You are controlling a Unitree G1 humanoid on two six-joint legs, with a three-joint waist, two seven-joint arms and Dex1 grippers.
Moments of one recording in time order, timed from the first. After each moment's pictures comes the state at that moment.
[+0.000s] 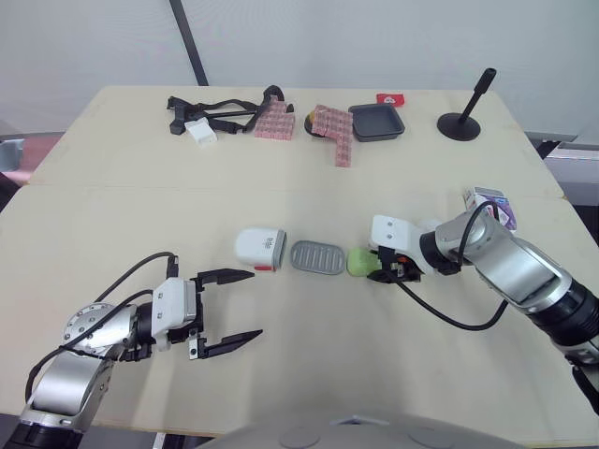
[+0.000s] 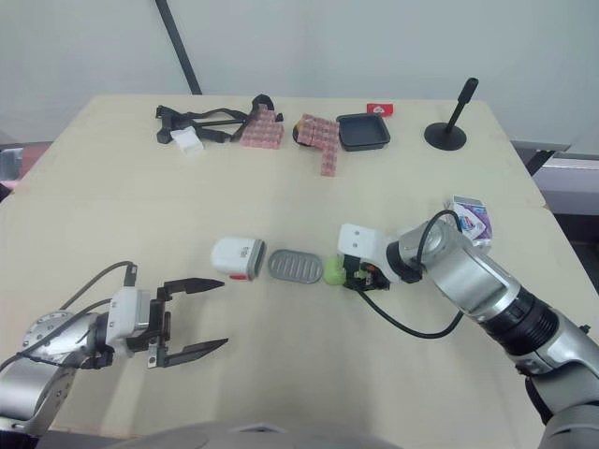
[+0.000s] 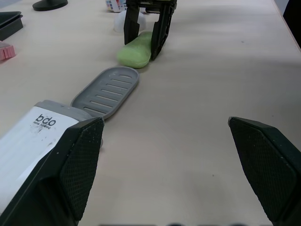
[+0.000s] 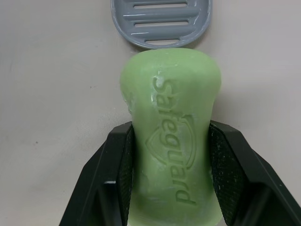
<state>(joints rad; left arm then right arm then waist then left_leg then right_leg) 0.25 0.65 0.07 -0.29 -0.44 -0.15 -1.19 -0.54 -0.81 0.53 -0.36 0.16 0.86 1.01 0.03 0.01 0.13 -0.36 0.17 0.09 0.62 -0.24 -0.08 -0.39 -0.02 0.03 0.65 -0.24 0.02</state>
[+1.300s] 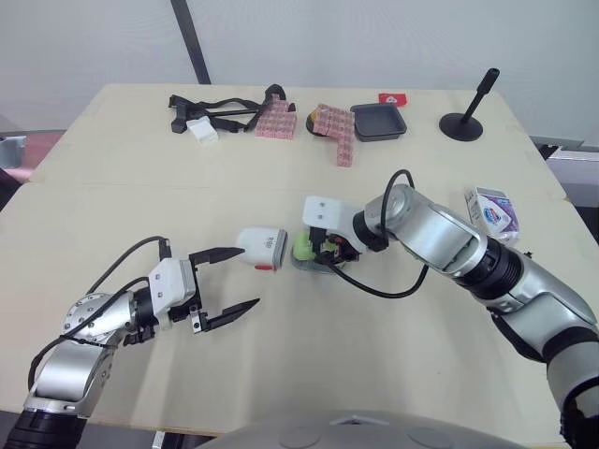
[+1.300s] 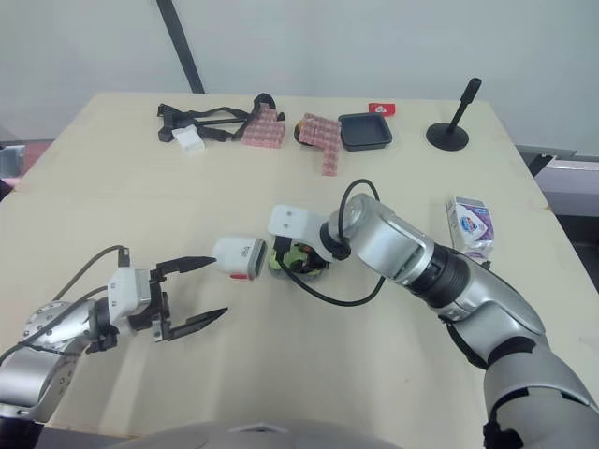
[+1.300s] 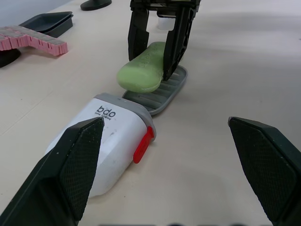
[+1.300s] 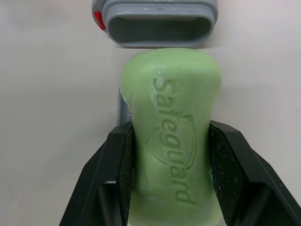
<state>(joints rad) 0.19 0.64 0.08 -0.25 -0.42 -0.15 -1.07 -0.90 -0.49 0.74 -0.29 0.17 1.17 0.90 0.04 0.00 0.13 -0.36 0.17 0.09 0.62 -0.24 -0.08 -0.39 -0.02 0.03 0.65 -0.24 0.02</state>
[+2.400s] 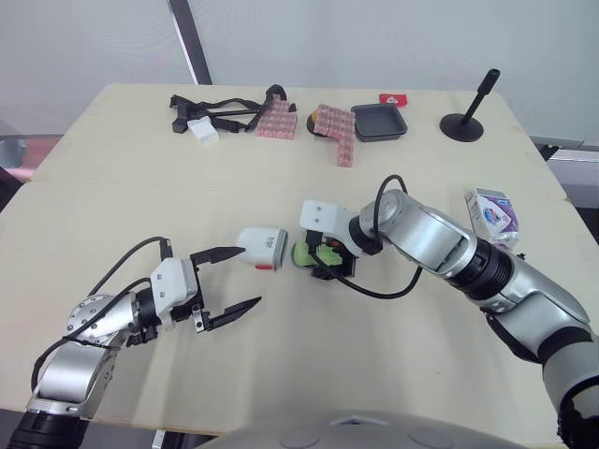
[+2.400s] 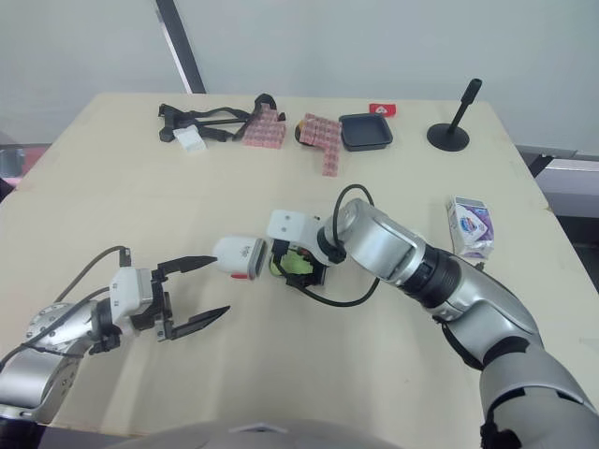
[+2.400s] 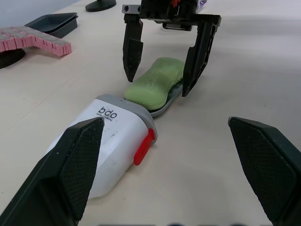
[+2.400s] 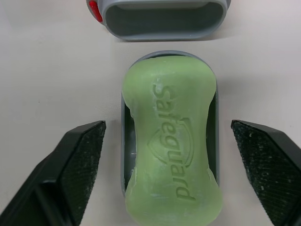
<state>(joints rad) 0.20 0.63 0.07 -0.25 -0.42 -0.15 -1.05 -0.90 -0.46 0.76 -0.25 0.19 1.18 0.86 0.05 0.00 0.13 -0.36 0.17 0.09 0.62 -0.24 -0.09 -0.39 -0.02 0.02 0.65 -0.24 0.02</state>
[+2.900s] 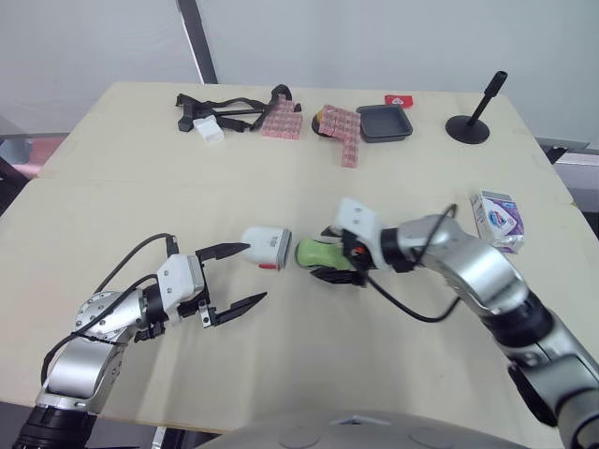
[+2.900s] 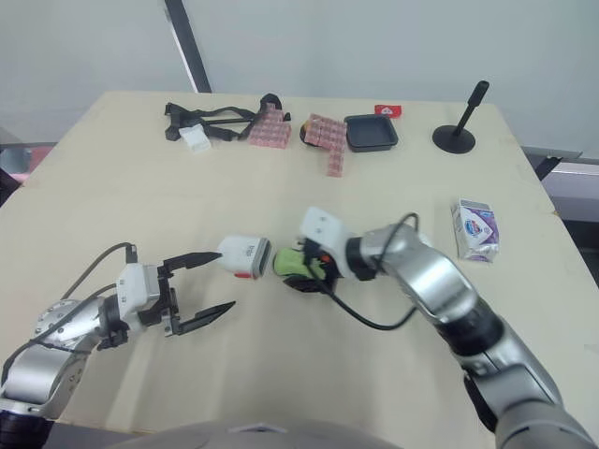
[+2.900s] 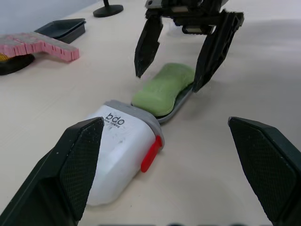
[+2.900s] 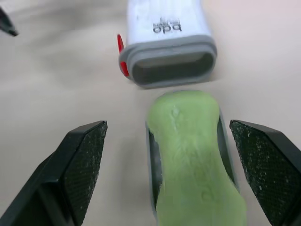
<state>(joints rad) 0.17 0.61 0.05 -0.25 -0.40 -0.14 -1.02 -0.40 -0.52 0.30 -0.42 0.32 0.80 0.86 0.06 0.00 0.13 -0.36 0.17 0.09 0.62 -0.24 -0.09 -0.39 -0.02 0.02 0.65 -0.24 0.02</state>
